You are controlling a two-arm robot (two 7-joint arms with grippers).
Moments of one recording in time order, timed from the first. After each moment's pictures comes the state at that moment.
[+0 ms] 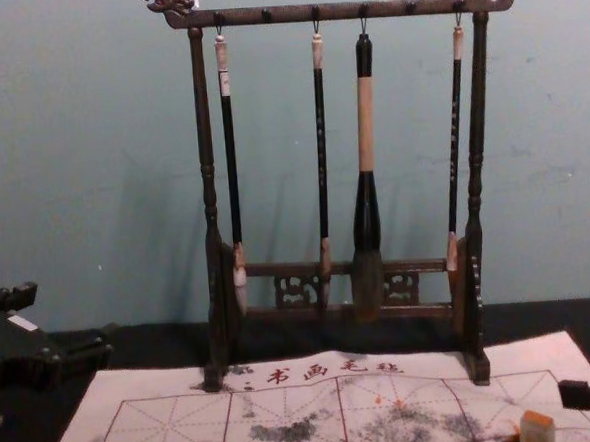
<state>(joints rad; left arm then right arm) -0.20 0.60 0.45 -1.41 -0.25 -0.12 0.03 0.06 0.59 -0.39 -1.58 0.36 0.07 0.41</state>
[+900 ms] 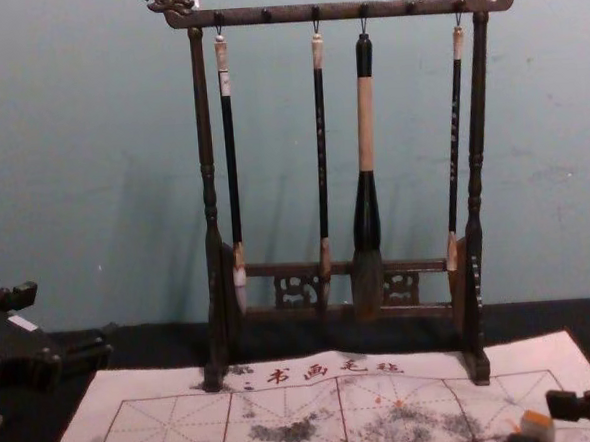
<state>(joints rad) -0.20 0.60 0.45 -1.41 -0.25 -0.12 0.03 0.06 0.60 -0.40 -1.58 0.36 0.07 0.41</state>
